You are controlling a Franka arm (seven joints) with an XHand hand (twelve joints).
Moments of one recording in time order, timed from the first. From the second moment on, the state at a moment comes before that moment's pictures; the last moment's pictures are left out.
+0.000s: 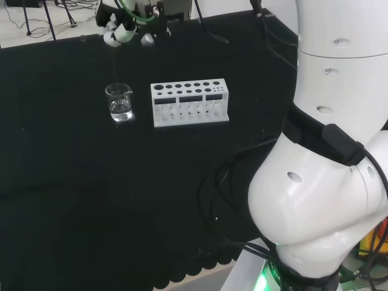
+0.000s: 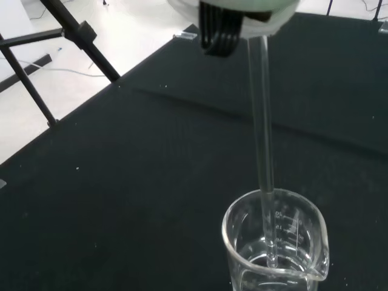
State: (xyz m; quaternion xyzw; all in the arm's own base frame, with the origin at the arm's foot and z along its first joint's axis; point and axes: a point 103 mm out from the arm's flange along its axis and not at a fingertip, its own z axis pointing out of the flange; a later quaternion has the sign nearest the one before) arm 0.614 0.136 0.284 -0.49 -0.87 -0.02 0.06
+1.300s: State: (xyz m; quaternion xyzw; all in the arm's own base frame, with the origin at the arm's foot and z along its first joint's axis) arm 0.630 0.135 0.267 -0.49 -0.87 -0.02 0.06
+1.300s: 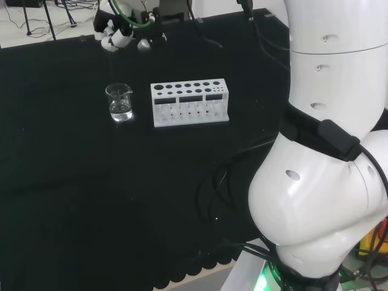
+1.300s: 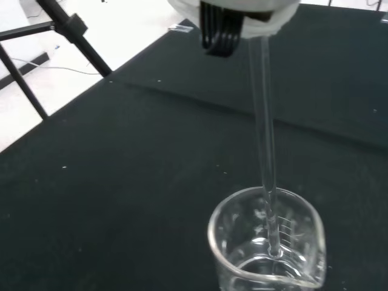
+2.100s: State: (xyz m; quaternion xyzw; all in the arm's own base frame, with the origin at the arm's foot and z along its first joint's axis) arm 0.597 0.139 0.272 -0.50 -0.87 -0.01 0.07
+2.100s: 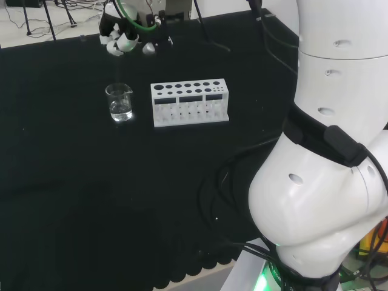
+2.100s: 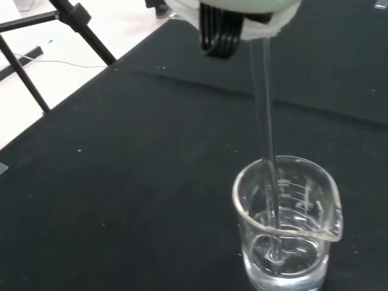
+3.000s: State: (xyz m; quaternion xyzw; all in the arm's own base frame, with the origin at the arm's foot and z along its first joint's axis) arm 0.616 0.127 0.272 -0.51 -0.86 -0.02 0.06
